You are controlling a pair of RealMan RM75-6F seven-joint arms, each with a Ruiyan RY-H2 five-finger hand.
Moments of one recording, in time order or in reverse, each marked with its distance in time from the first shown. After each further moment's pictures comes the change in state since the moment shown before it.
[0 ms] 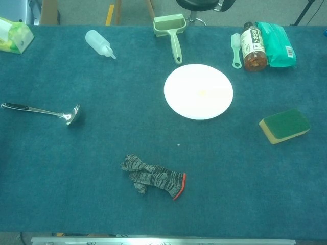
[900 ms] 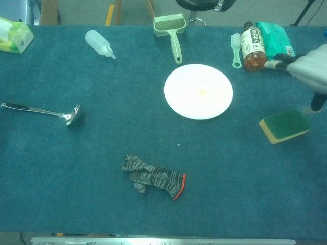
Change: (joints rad) left arm 0.058 -0.006 0.038 0.104 -0.082 -0.082 -0.240; right arm 0.620 -0.224 0.001 -0.097 0.529 -0.560 -0.553
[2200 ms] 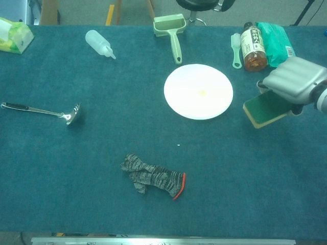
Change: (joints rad) left arm 0.032 -0.016 0.037 0.041 -0.082 -0.095 -0.055; right arm 0.099 -0.172 -0.055 0.196 0.044 -0.109 -0.108
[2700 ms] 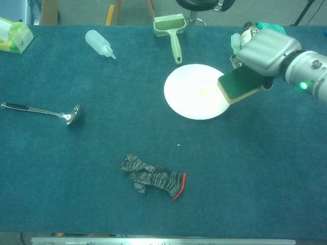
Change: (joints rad) left arm 0.007 -0.002 0.000 0.023 -0.001 0.001 -0.031; right arm 0.137 -0.023 0.092 0.013 0.062 -0.008 0.019
